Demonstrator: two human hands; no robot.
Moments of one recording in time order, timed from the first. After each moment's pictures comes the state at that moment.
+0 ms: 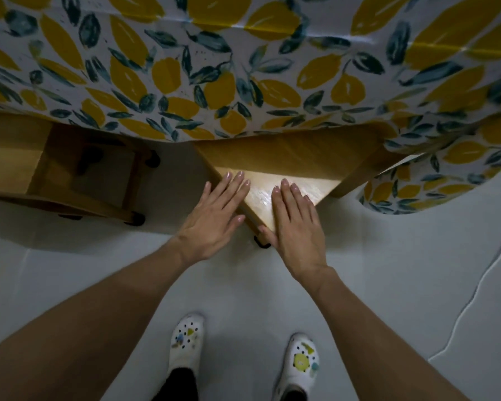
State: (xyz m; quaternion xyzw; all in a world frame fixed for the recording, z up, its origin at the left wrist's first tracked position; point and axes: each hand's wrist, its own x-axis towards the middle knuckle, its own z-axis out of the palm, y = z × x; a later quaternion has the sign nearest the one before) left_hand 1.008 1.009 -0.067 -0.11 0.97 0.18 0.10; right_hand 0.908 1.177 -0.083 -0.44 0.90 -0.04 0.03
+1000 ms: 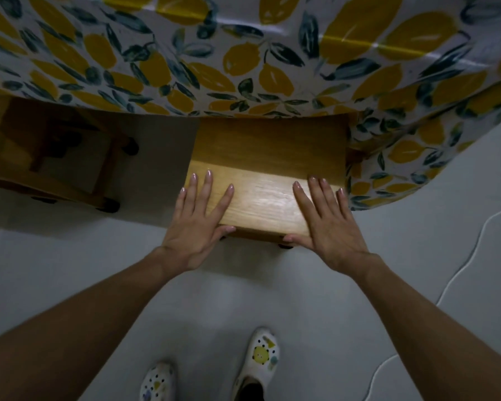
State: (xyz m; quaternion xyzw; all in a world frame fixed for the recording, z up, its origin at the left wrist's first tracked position) left_hand 0.984 1.093 -0.076 -0.20 0.97 0.06 0.10; right_hand 0.794 1.302 -0.074 -0.51 0.85 0.03 0.14
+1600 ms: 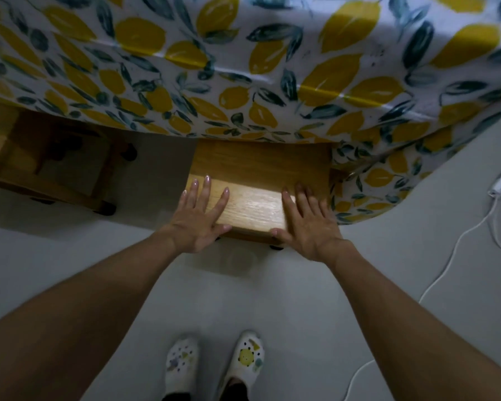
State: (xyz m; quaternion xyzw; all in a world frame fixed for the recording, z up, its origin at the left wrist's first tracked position) left_hand 0.946 1.081 -0.033 -0.20 0.93 0.11 0.28; right_hand 0.778 1.275 -0.032 -0.47 0.85 0.08 0.24
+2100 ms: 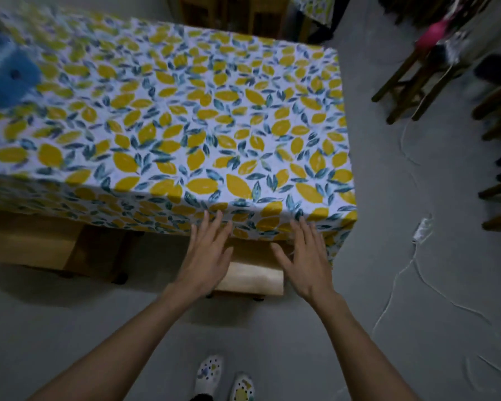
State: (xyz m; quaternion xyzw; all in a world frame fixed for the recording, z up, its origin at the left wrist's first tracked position) left_hand 0.908 1.087 0.262 -0.22 0.94 0.27 -0.04; right_hand 0.776 1.259 0.276 -0.30 0.93 -0.17 0.15
